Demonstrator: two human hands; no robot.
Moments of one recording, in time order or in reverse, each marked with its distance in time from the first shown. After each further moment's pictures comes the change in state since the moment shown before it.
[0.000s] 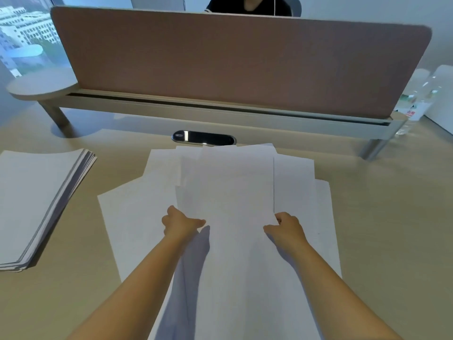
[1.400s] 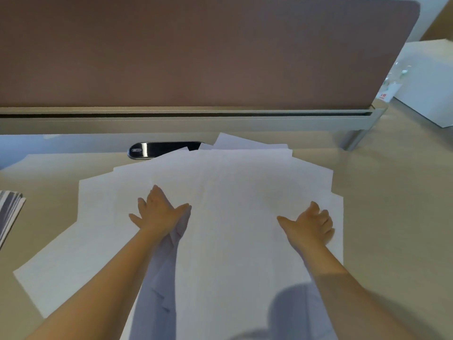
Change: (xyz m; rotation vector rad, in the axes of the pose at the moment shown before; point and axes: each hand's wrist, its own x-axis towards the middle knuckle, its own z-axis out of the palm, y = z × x) left_hand 0.111 0.055 0.027 0.513 0.052 0.326; right_hand 0.063 0.001 -0.030 -0.257 0.469 0.280
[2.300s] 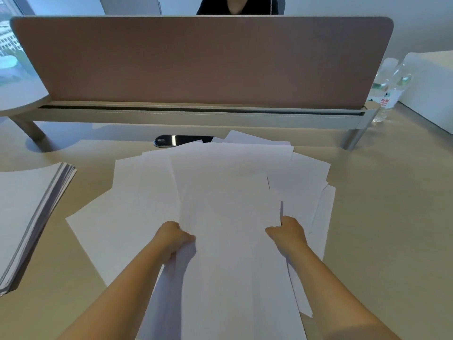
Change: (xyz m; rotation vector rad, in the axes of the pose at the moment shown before) left_hand -0.120 -0.030 -0.008 -0.367 -0.306 -0.222; right_hand -0.063 0.034 -0.011 0.329 -0.431 -0.188
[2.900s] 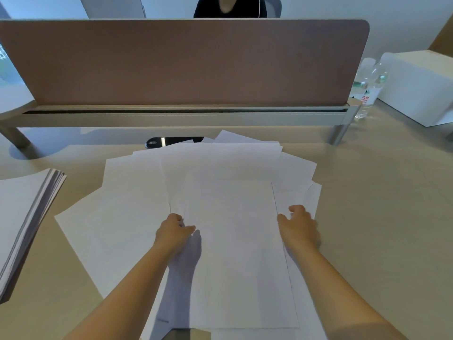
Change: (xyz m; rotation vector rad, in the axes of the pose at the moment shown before) left_hand -0.004 0.002 0.008 0.177 0.103 0.170; right_hand -0.018 0.005 -0.015 -0.107 0.292 0.025
